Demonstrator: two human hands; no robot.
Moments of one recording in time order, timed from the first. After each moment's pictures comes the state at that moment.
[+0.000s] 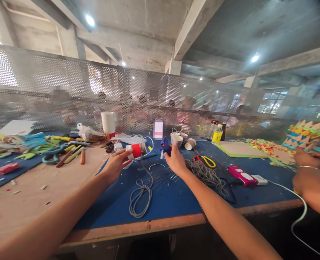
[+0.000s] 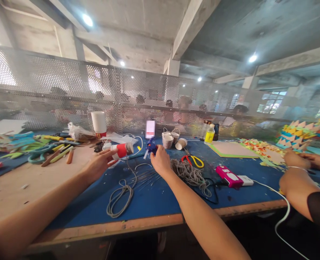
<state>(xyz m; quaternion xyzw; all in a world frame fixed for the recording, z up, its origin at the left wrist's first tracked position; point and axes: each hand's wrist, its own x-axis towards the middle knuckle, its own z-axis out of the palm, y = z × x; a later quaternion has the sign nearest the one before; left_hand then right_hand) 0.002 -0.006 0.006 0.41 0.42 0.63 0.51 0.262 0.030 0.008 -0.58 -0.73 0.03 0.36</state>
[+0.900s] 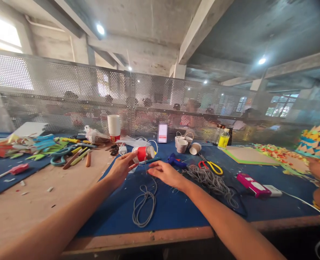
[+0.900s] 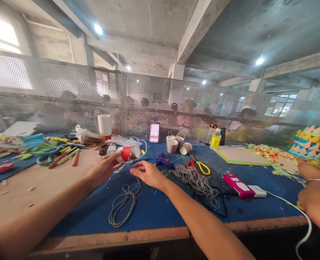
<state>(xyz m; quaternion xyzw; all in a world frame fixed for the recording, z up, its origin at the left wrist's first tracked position) 0.010 -0.017 0.012 0.44 0.39 0.62 0.51 0.229 -0.004 0.007 -0.31 -0.76 0.46 0.34</state>
